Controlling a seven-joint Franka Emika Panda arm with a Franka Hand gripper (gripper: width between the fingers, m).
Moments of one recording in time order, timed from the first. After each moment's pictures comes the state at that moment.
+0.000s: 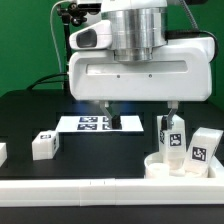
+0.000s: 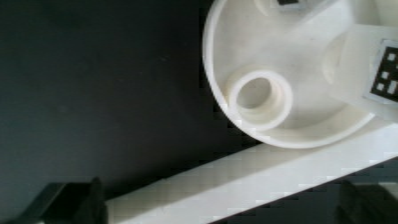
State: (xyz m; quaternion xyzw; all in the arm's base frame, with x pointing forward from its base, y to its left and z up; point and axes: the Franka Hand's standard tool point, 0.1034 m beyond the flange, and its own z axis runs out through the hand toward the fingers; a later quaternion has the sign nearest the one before) arm 0.632 0.020 0.093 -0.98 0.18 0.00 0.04
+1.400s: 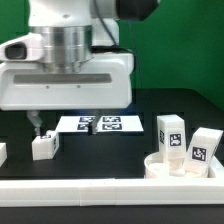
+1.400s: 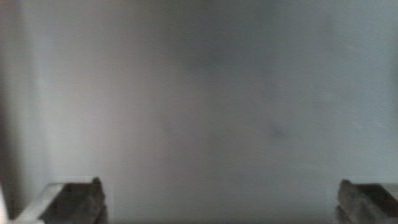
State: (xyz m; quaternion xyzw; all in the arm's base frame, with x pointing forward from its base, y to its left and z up) arm 0.577 -0.112 0.065 -1.00 0.02 0.02 0.00
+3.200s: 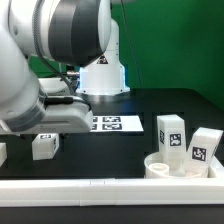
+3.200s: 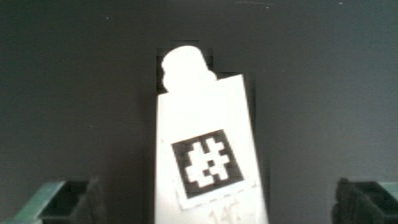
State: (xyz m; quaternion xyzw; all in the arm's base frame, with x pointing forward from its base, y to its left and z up) arm 0.508 -0.141 0.032 -0.91 0.07 0.41 0.06
